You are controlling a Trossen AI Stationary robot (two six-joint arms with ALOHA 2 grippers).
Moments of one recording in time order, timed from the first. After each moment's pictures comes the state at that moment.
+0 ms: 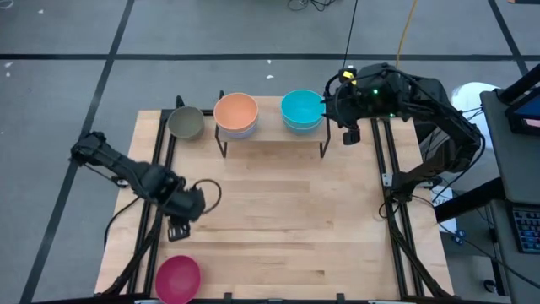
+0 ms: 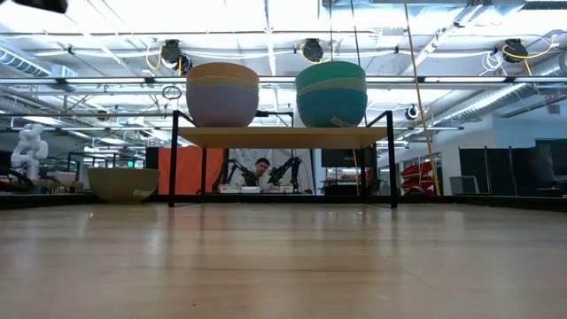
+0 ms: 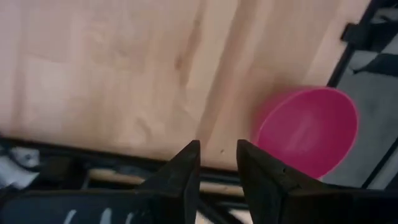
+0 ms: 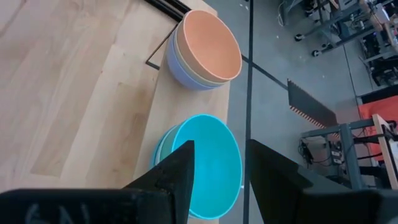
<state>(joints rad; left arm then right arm) -0.47 1.31 1.32 -1.47 0.19 -0.78 -0.24 1.44 2.06 -1.27 0.16 -0.70</state>
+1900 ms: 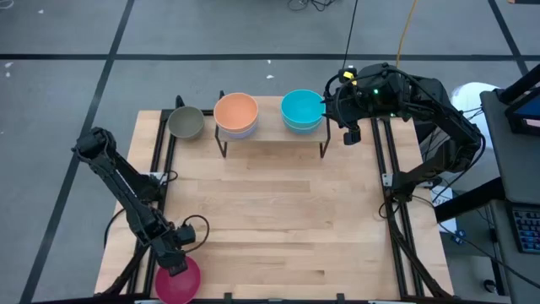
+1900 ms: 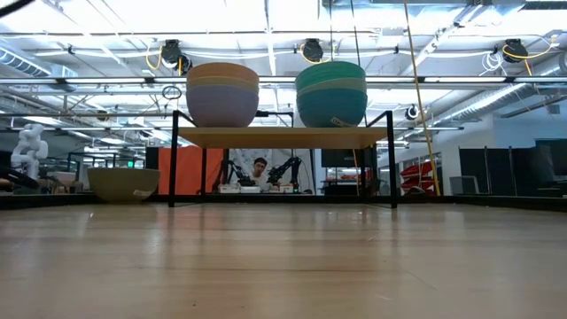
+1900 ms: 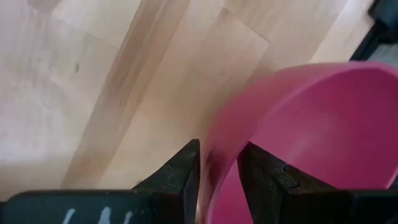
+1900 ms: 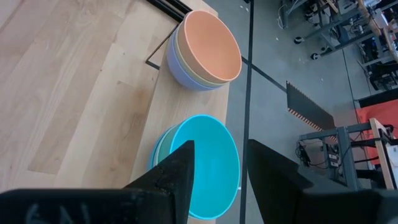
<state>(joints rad) -0.94 1.31 0.73 -0.61 0.13 -1.48 -0.24 1.44 2.06 -1.27 0.16 -0.72</state>
